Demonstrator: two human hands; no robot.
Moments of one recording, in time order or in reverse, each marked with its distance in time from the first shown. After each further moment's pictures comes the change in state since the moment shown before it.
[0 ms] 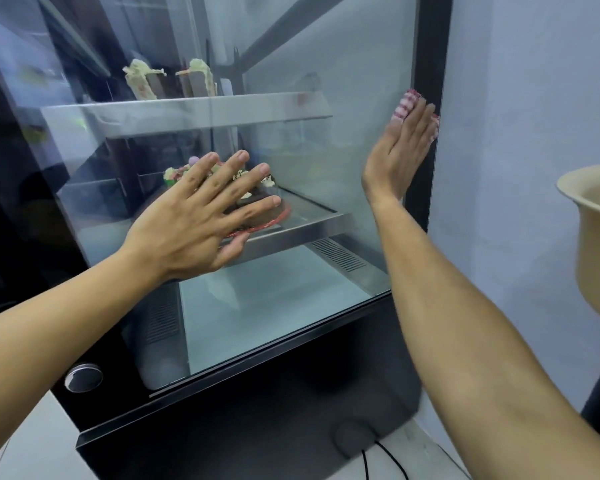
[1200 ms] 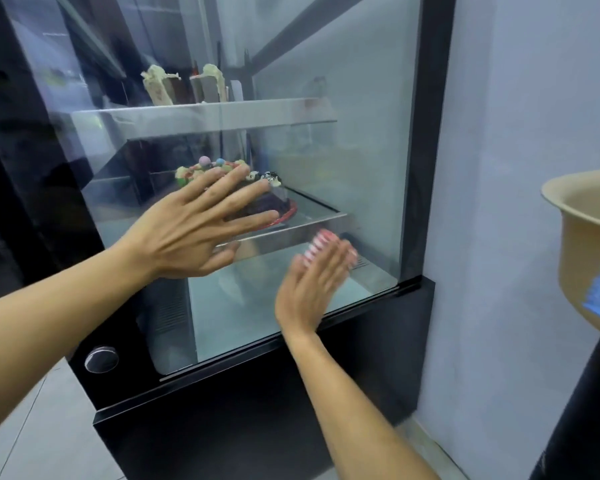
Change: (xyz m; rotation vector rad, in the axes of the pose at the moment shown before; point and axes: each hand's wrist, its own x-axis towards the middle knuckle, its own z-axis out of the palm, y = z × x) left_hand -0.015 -0.010 -0.016 0.024 -0.013 0.078; right_hand -0.252 0.012 0.015 -0.062 -0.138 0.049
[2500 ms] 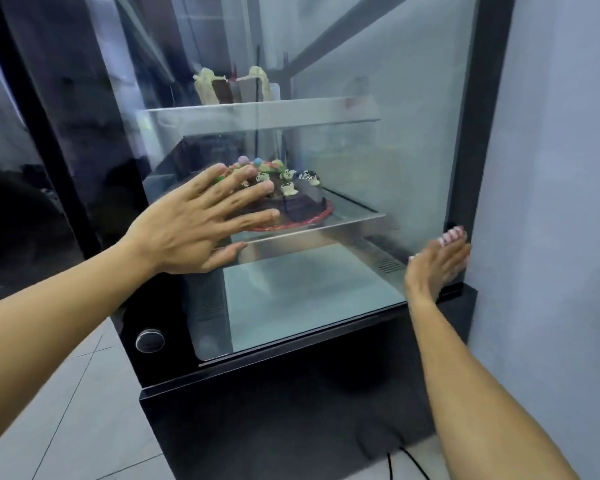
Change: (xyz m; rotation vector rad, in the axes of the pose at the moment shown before) left_hand -0.051 -0.022 -0.001 0.018 -0.100 -0.006; right_hand 0.118 0.072 -0.059 0.086 -0.014 0.353
